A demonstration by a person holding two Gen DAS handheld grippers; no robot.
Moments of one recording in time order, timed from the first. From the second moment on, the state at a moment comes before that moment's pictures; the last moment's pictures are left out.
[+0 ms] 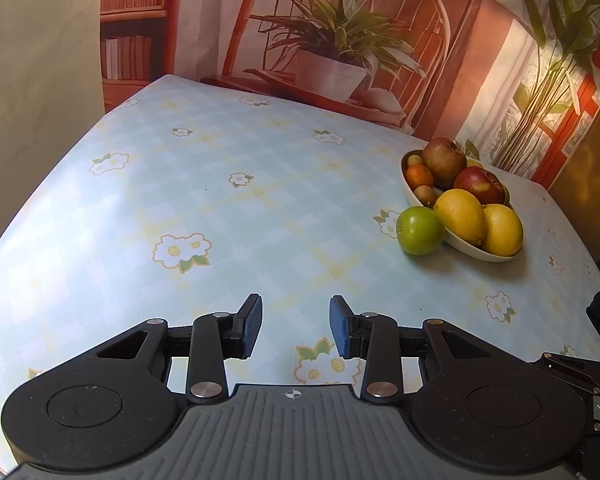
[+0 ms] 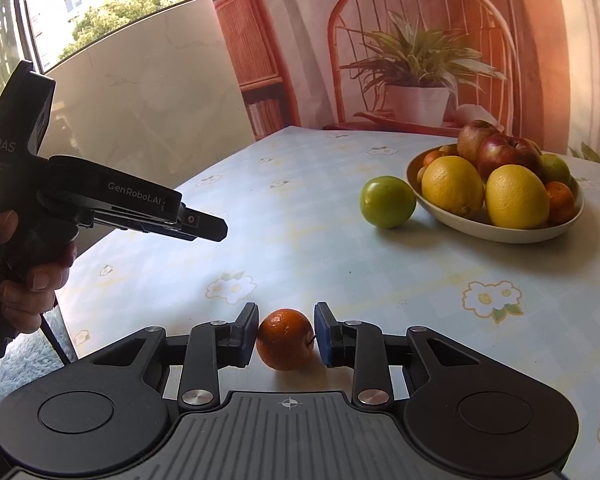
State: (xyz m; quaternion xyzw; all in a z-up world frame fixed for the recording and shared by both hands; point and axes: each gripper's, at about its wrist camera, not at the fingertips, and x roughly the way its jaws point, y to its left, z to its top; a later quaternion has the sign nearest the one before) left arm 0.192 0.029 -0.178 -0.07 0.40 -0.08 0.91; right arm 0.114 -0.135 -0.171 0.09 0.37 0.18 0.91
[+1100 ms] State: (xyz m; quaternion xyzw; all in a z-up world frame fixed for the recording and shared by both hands) left arm 0.201 0.015 -0.182 -0.06 0.41 -0.08 0.90; right arm 0.105 -0.158 -0.188 0.01 0.35 0.10 0.93
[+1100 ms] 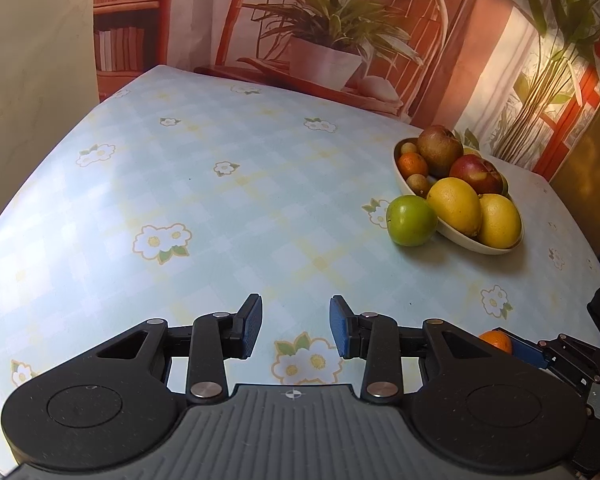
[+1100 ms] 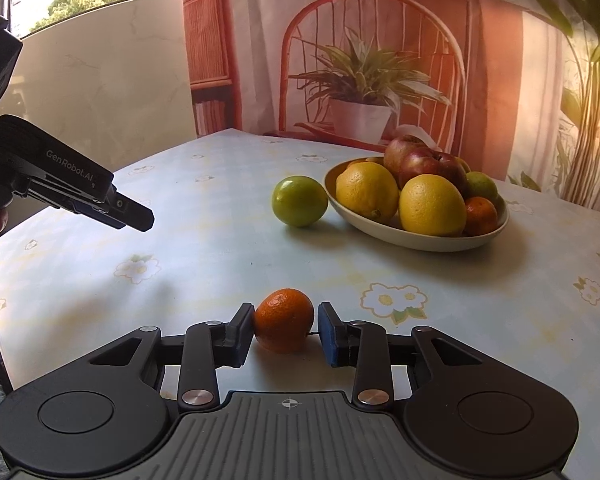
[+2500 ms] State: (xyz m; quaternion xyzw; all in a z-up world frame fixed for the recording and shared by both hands) left arm 0.280 -0.083 -0.198 -0.02 0.37 -0.17 0.91; right arm 0.098 -0.194 -0.190 0.12 0.31 0.07 0.94
